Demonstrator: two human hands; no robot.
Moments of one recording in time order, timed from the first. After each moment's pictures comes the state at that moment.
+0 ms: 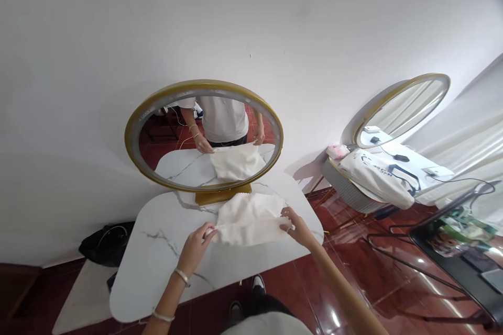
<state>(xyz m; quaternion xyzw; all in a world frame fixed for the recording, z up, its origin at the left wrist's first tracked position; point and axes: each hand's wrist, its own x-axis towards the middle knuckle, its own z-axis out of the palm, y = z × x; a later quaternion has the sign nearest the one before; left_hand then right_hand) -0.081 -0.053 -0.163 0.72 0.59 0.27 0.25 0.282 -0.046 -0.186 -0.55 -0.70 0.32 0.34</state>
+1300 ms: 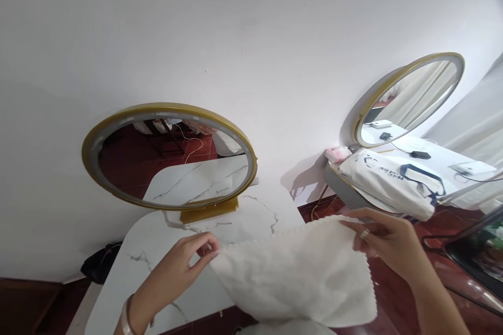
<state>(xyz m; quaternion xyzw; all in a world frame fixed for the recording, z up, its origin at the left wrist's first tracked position) 0.035 -0.061 0.010 0.78 0.54 0.13 0.30 0.432 -0.094 -0.015 -0.63 -0.53 0.31 0.48</state>
